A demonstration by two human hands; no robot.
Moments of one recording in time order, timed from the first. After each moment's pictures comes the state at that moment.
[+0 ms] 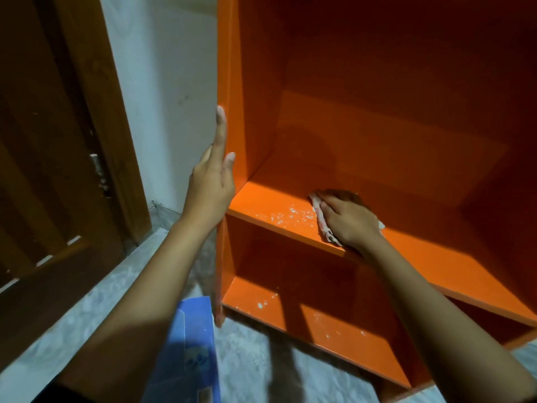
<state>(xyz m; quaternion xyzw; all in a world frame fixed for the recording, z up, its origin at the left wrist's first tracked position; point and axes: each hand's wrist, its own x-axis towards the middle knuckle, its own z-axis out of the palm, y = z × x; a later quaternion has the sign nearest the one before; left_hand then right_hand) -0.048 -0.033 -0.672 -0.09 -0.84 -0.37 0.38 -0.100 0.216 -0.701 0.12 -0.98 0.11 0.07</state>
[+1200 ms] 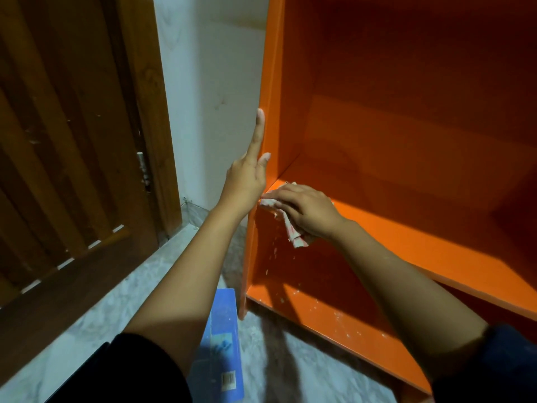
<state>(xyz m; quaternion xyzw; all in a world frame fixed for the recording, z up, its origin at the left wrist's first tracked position) -0.050 -0.042 -0.673 -0.07 -0.86 -0.36 0.35 -0.087 0.118 -0.695 0.42 -0.89 0.12 0.11</state>
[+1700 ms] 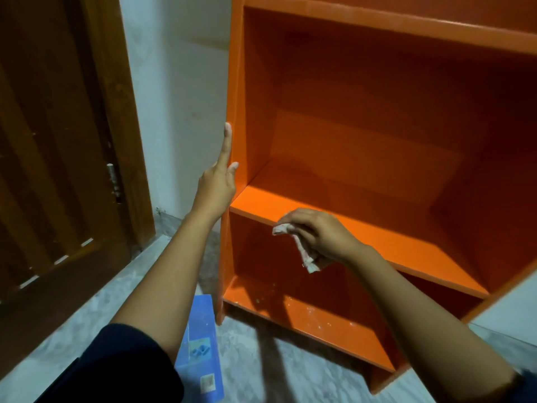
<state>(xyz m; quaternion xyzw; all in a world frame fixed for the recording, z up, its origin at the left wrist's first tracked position) -0.043 -0.040 -0.670 -0.05 -0.87 -0.35 0.33 -0.029 0.197 -0.681 0.38 -0.90 0.20 0.07</state>
